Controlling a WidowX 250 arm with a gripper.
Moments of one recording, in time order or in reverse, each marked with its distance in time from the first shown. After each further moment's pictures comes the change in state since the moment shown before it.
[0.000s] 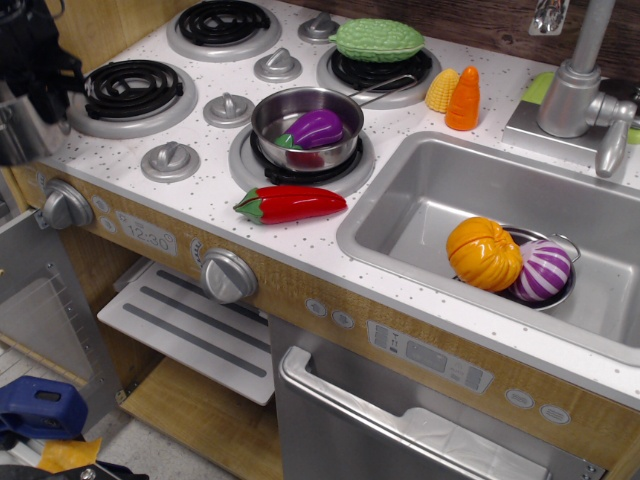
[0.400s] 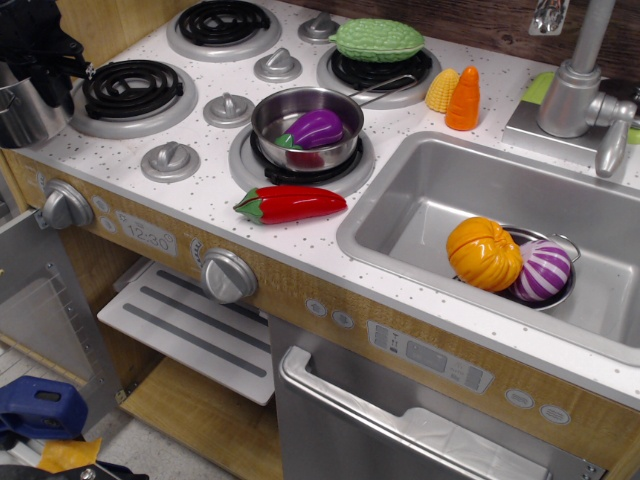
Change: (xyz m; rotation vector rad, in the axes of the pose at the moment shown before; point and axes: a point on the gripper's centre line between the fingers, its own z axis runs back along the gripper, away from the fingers) arm 0.009 -0.005 0.005 -0.023 -0.051 -0.040
